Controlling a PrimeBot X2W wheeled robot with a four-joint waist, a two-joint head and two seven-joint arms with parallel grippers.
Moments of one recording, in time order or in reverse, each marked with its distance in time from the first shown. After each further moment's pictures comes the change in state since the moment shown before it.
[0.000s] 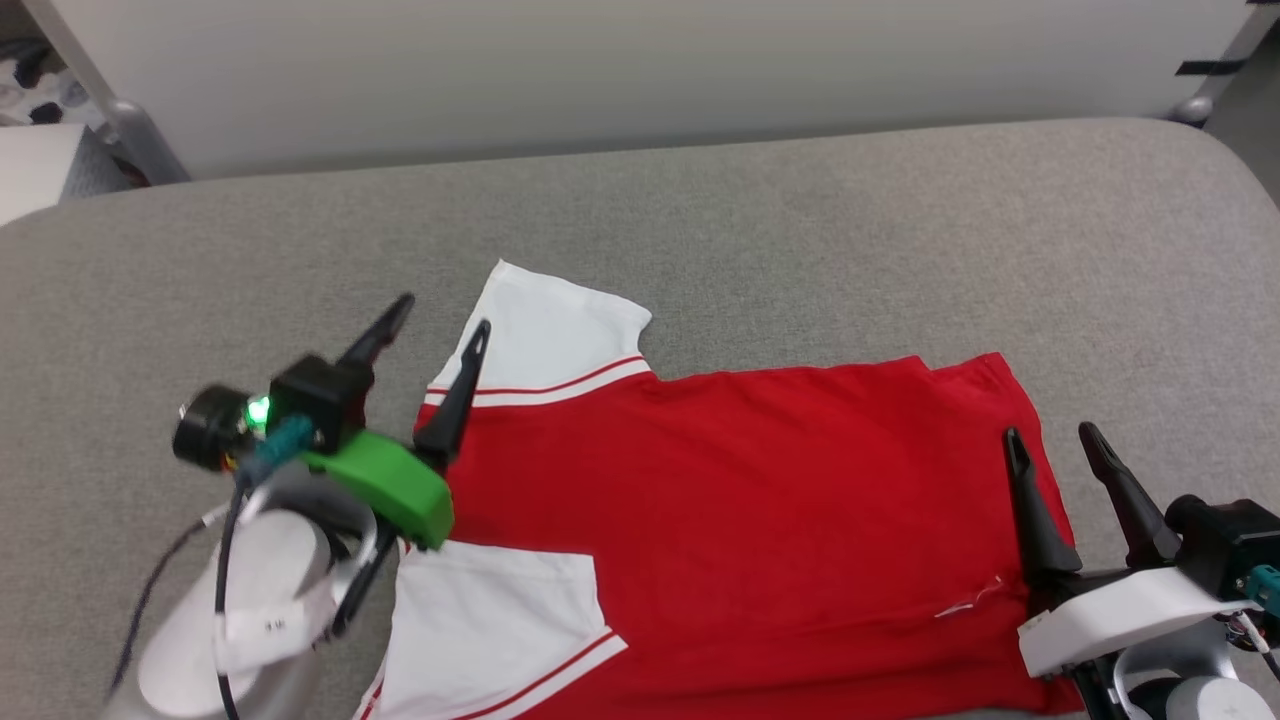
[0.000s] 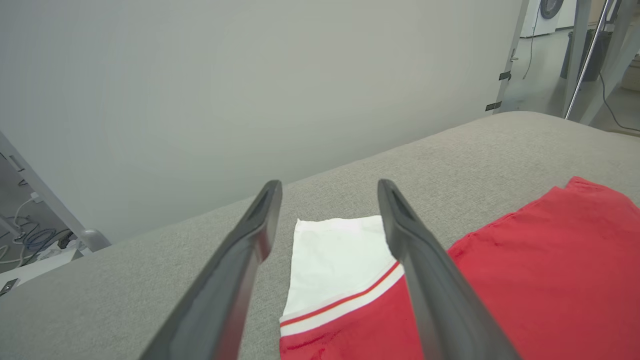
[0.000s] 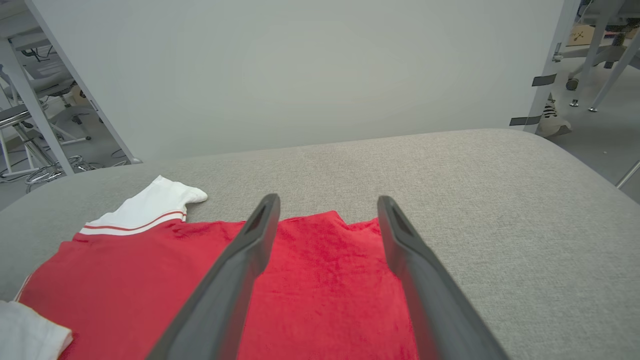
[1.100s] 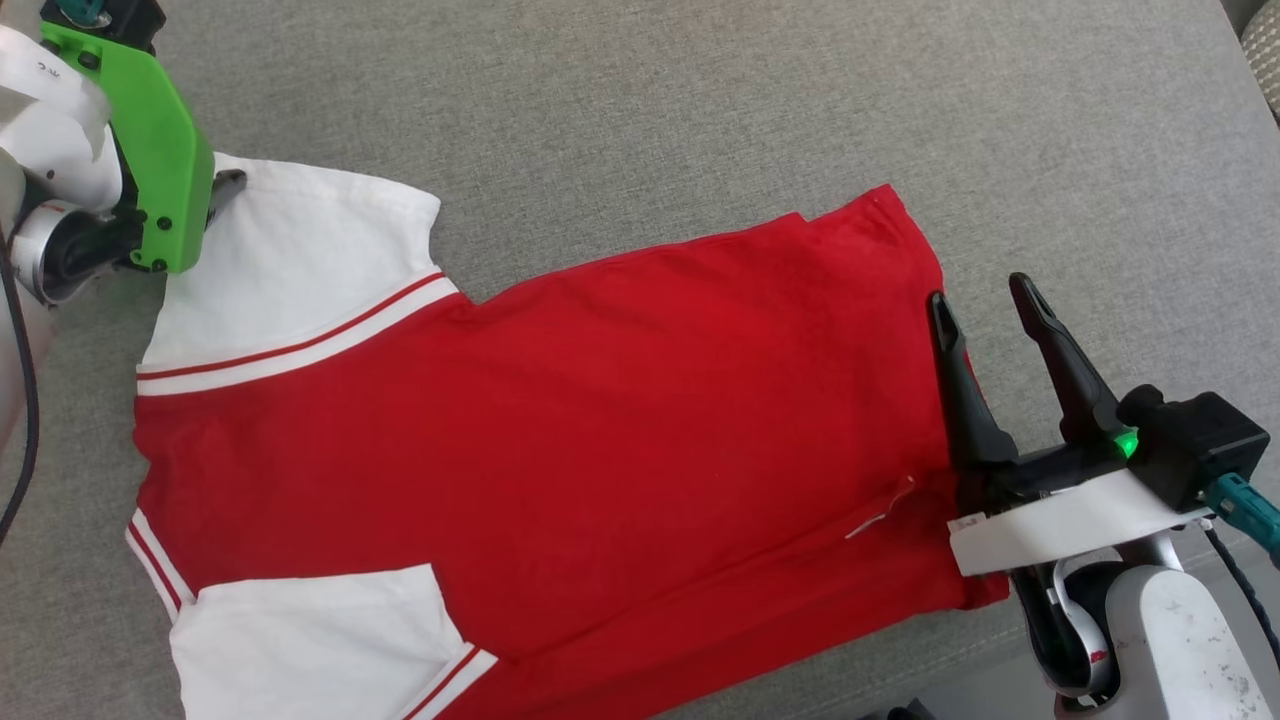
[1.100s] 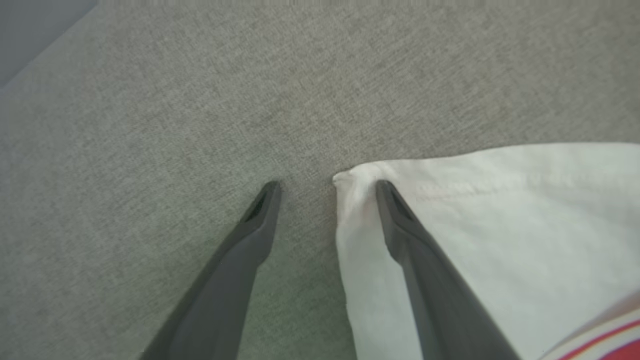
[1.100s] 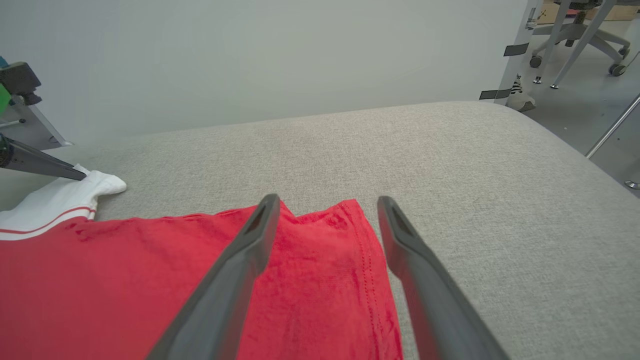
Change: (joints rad) left arm -0.759 0.283 -0.362 0.417 -0.446 -0.095 0.890; right arm -0.194 0.035 0.129 -0.055 -0.013 0.000 -0.052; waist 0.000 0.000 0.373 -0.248
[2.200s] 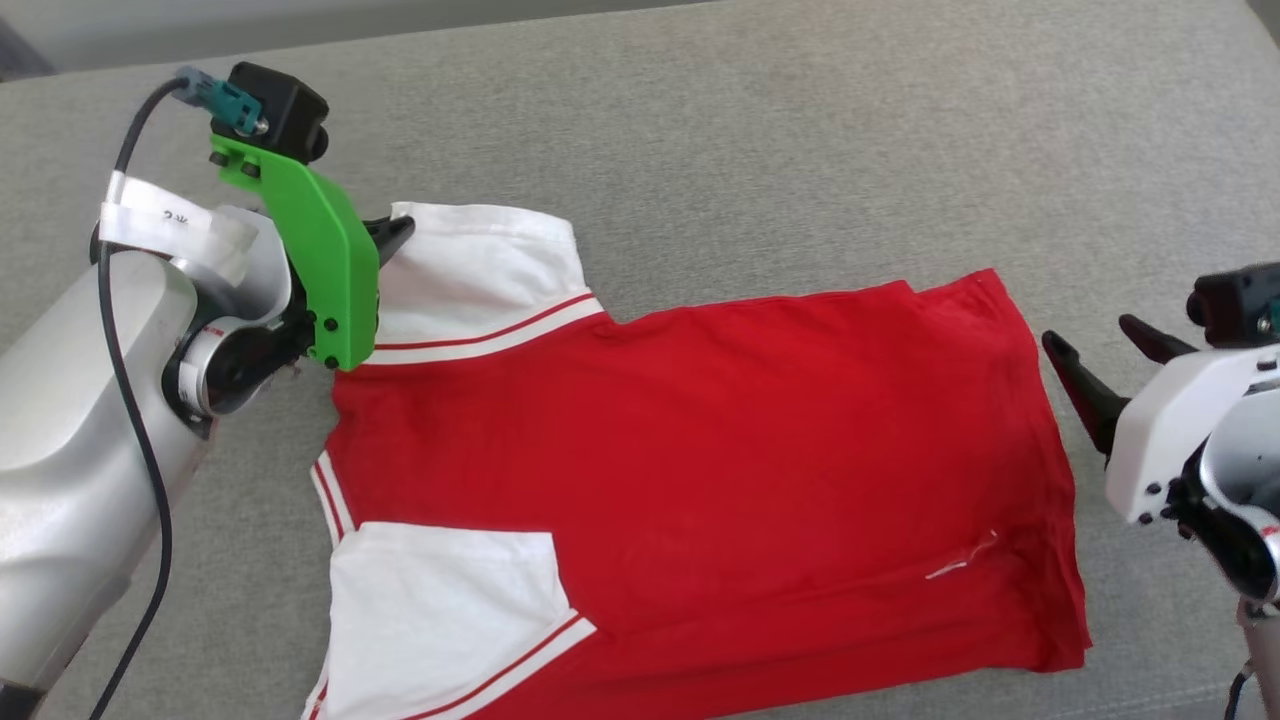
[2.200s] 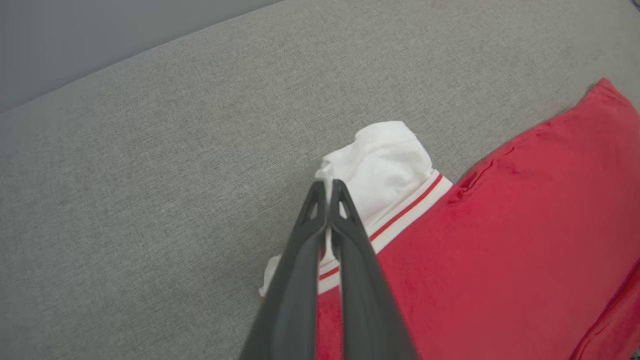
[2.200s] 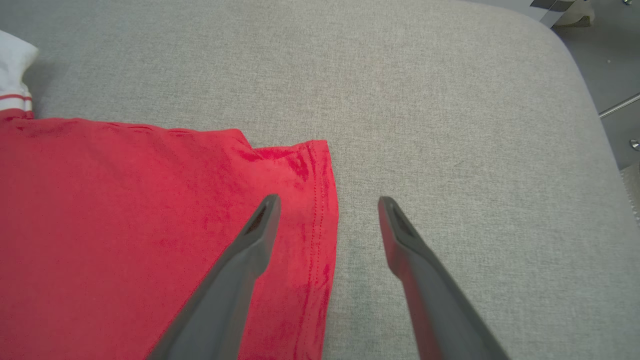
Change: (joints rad) left arm 0.219 -0.051 0.043 -0.310 -0.144 0.081 -0.169; right arm -0.114 -0.268 -0.073 0.046 0.113 0.000 0.674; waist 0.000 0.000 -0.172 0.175
